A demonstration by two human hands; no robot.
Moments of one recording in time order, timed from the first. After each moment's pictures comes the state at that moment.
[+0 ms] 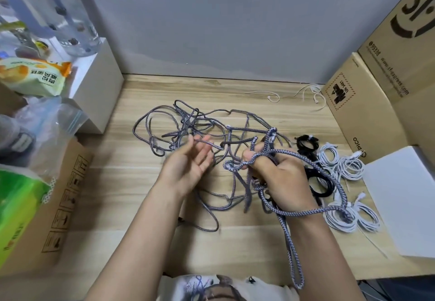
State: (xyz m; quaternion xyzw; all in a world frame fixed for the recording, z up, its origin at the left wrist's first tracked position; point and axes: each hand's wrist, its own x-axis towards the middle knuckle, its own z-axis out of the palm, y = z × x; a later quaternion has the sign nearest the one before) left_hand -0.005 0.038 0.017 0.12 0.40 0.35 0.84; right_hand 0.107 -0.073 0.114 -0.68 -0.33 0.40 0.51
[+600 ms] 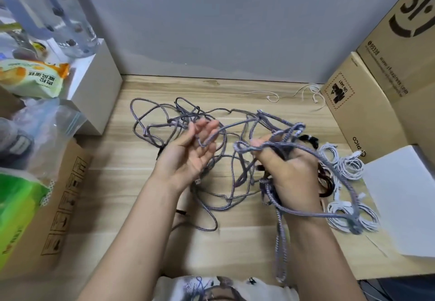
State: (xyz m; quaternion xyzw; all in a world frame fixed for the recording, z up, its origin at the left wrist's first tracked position) left_hand -0.007 0.043 0.046 0.15 0.31 0.34 0.87; right_hand 0.112 -0.072 0.107 -0.63 -0.33 0.33 0.62
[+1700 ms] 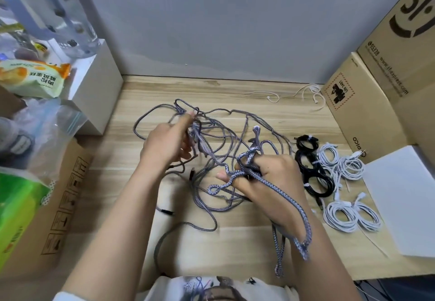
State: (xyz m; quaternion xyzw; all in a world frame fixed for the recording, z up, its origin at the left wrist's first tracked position) left_hand -0.026 0.071 0.050 0.56 0.60 0.23 0.51; right_hand 0.111 -0.075 0.094 -0.71 -0.59 0.14 0.36
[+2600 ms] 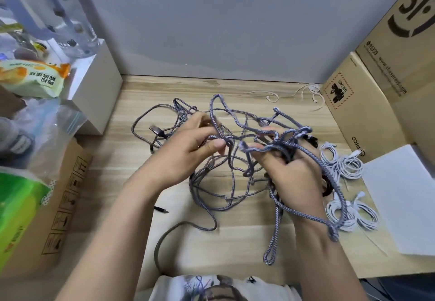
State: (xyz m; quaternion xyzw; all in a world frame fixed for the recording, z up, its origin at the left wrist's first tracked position) left_hand -0.029 0.043 0.074 0.82 0.27 0.21 0.46; right_hand 0.114 -0.076 0.116 -0.64 -0.37 0.29 0.61
